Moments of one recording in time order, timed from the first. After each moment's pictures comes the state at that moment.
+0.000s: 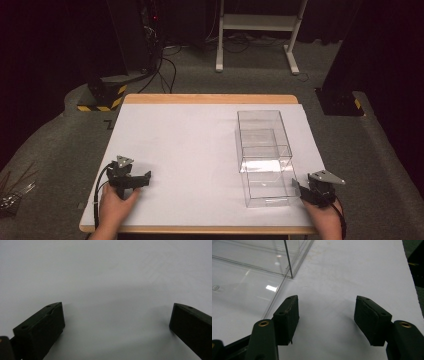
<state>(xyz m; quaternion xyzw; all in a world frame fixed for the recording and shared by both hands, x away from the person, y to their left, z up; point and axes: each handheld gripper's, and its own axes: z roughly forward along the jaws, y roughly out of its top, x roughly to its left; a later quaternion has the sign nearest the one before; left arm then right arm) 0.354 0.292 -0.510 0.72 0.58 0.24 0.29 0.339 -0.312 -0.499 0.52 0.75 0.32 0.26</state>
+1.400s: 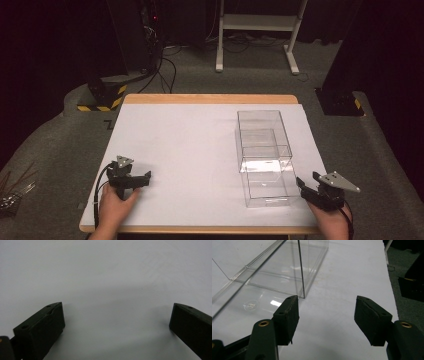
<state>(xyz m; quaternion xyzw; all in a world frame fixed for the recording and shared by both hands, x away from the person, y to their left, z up) 0.354 0.292 -0.510 0.72 0.58 0.24 0.29 0.314 -0.315 -0.466 0.50 0.73 0.38 0.29</state>
